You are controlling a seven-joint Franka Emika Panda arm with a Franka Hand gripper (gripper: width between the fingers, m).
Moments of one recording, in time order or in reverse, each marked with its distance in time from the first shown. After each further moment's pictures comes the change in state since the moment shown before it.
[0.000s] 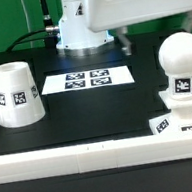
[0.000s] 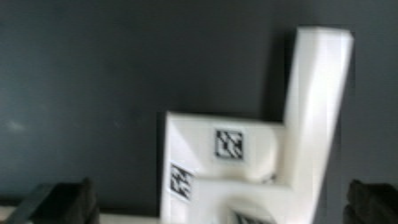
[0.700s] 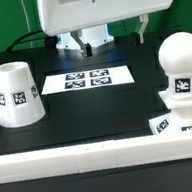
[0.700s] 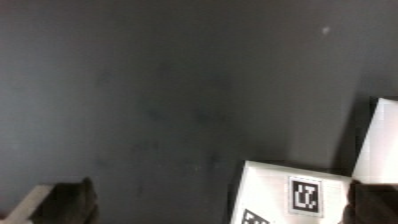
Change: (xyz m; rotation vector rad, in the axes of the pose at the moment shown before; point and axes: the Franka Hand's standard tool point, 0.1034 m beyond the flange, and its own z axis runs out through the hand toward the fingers) arm -0.017 0.030 0.003 -0.006 -0.007 -0.027
